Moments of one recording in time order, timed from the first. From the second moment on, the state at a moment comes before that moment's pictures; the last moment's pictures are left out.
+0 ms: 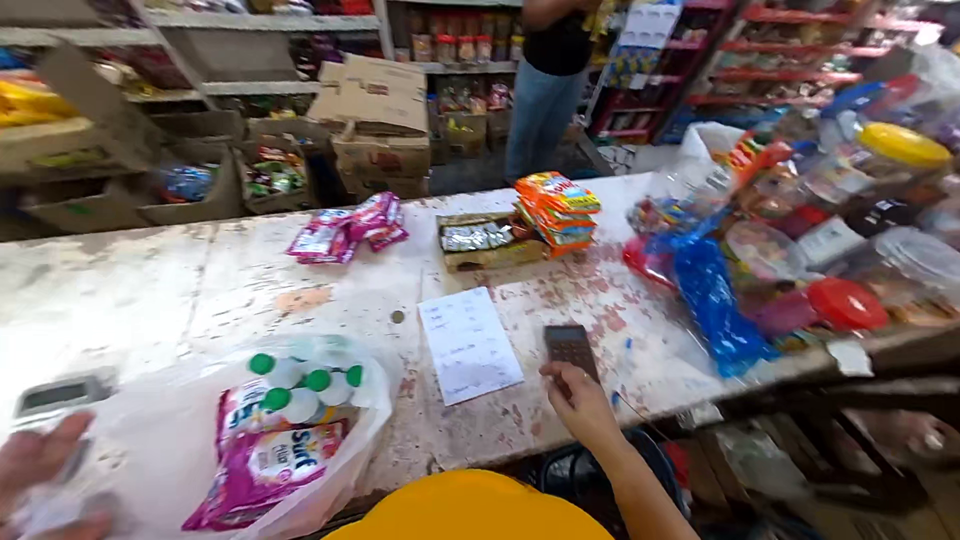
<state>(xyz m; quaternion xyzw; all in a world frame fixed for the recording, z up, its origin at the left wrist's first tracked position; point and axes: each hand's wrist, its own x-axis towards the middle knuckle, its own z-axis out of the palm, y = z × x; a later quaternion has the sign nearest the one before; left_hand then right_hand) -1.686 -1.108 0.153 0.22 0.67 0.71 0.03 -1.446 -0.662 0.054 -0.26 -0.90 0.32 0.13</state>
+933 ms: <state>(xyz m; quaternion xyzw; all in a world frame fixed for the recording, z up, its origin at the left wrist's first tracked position) -1.629 -1.182 0.121 0.09 0.76 0.64 -0.06 -1.954 -0.775 0.058 -0.03 -0.99 -0.03 -0.10</state>
